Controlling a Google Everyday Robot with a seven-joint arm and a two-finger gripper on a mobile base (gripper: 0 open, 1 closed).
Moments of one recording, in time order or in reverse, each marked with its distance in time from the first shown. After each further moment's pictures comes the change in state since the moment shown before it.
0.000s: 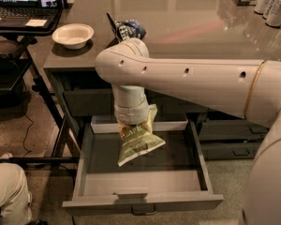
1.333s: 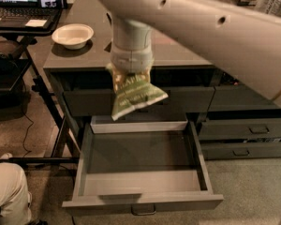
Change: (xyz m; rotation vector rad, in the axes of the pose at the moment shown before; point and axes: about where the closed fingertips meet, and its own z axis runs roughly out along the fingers) arm 0.032 -0.003 -0.163 0.155 0.228 -0.080
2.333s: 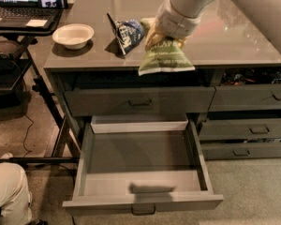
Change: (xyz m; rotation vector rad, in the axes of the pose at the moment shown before) arm 0.090 0.081 -0.062 0.254 0.216 0.164
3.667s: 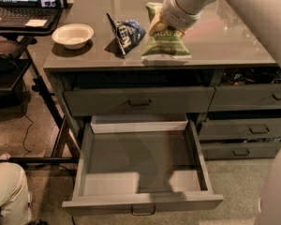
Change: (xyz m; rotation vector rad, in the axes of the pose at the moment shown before) arm 0.077 0.012 0.016 0.068 0.175 0.011
